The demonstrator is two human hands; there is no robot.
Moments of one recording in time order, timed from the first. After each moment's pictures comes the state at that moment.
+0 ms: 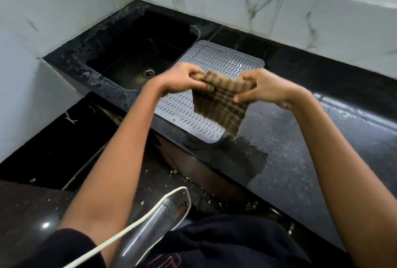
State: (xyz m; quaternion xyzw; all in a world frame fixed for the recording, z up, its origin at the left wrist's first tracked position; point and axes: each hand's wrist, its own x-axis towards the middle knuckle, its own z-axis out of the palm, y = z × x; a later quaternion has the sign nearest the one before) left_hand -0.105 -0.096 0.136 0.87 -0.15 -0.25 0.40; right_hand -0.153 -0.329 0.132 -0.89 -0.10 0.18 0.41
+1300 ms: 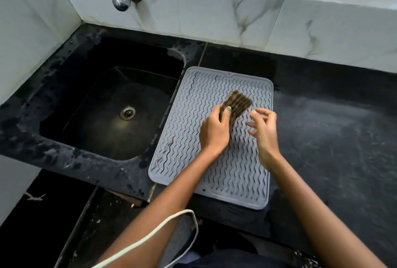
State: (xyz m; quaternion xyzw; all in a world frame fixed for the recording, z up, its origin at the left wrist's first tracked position) left_hand 0.002 -0.131 0.022 0.87 -0.11 -0.10 0.47; right_hand -0.054 -0.232 0.018 -0.64 0.34 -0.18 0.66
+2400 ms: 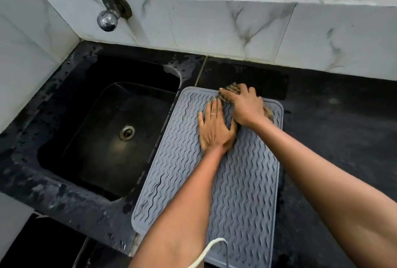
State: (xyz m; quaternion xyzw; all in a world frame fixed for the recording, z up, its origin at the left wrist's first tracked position) left_hand 0.110 -0.209 -0.058 0.97 -0.18 -0.03 0.14; right_hand 0.125 -0.323 -0.021 -0.98 0.14 0.00 0.17
